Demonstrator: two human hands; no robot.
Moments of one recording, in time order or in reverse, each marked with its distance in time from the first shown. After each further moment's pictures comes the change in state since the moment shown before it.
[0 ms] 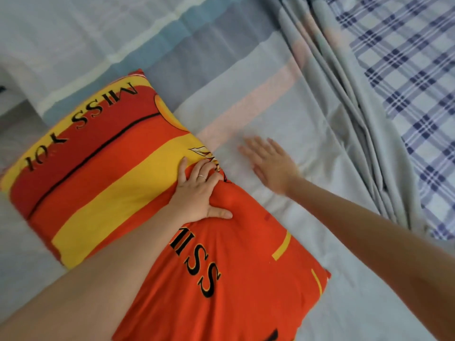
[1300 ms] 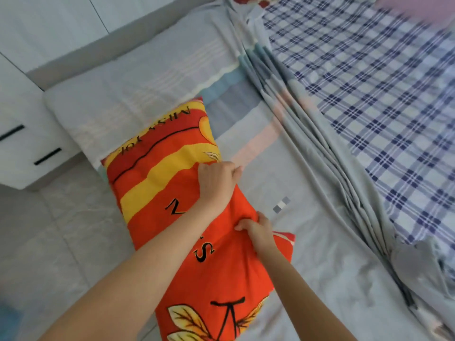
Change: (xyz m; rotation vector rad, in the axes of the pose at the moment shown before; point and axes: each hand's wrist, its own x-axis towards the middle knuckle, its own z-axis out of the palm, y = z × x) left_hand -0.006 0.055 -0.155 -0.164 0.601 -0.233; right_hand -0.073 -0.153 -0.119 1.602 0.172 0.959
